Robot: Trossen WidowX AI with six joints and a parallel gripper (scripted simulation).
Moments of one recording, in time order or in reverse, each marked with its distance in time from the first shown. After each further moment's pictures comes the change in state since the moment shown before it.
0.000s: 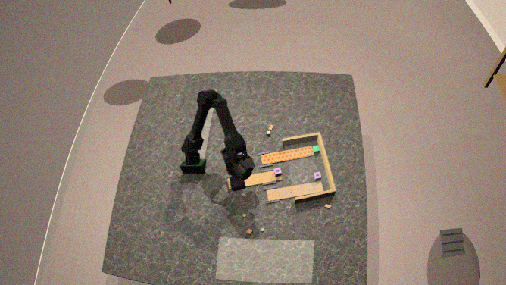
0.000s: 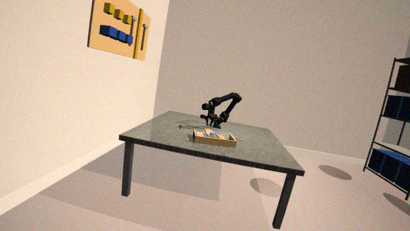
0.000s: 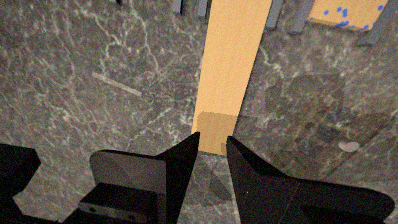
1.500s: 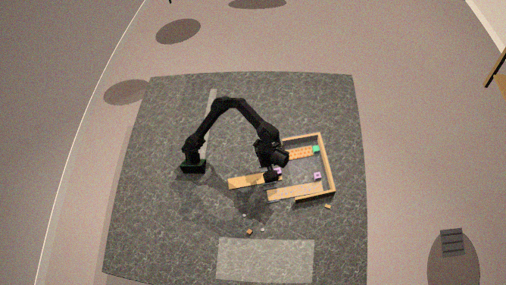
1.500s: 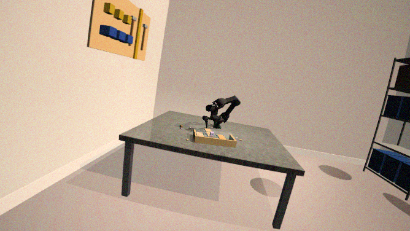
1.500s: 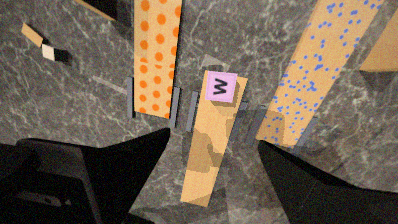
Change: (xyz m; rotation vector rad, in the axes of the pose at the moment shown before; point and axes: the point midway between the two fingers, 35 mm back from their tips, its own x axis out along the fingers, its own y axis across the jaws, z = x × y) arm -0.017 -0.006 0.142 -0.028 -0.005 -0.001
